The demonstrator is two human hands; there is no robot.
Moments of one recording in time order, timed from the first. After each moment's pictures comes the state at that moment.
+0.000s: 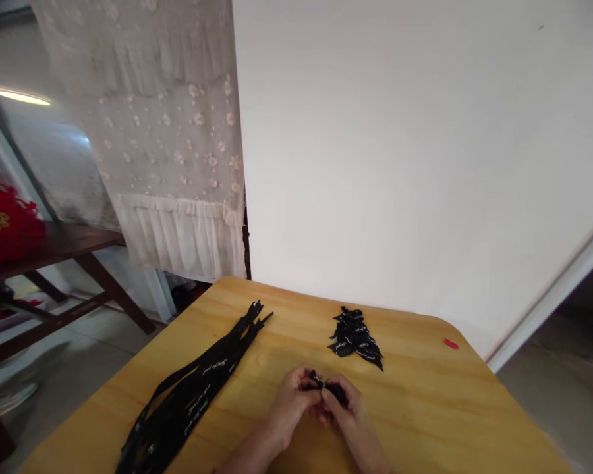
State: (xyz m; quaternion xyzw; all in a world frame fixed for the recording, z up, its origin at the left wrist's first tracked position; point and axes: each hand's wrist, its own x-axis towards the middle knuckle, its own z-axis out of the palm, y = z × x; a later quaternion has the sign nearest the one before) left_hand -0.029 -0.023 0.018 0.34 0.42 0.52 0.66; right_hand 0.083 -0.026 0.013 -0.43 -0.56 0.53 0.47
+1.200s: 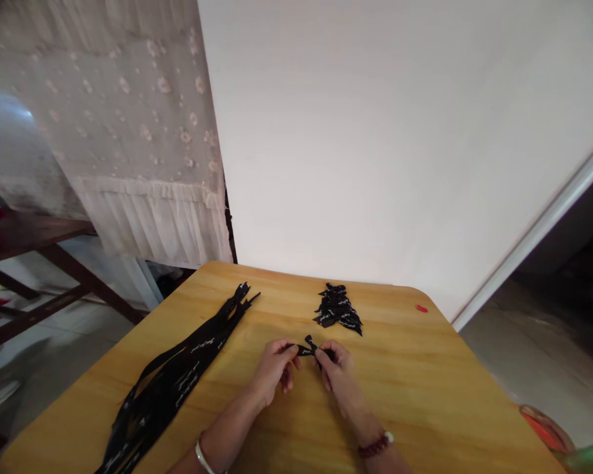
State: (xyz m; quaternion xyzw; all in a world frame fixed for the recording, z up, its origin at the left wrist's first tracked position) left_hand -0.043 -0.024 0.020 0.42 0.48 0.46 0.63; right_hand 0.089 -0.027 0.024 -0.48 -0.50 0.51 0.50
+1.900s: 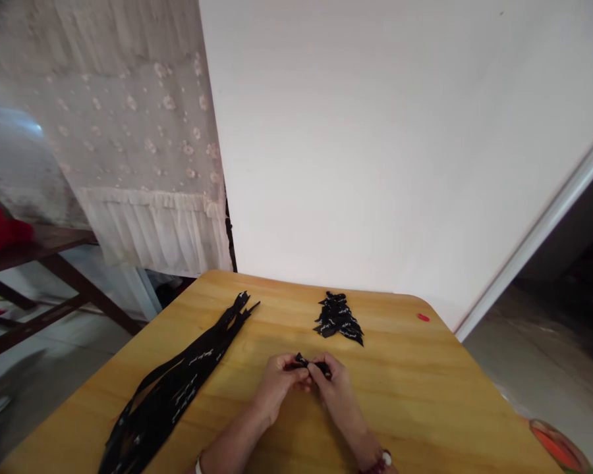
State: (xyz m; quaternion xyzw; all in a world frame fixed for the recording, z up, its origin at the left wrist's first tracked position) left_hand -0.033 -0.026 0.025 0.37 0.42 0.51 0.65; right_hand 0.083 -0.027 0.022 -0.49 -0.56 0.47 0.48
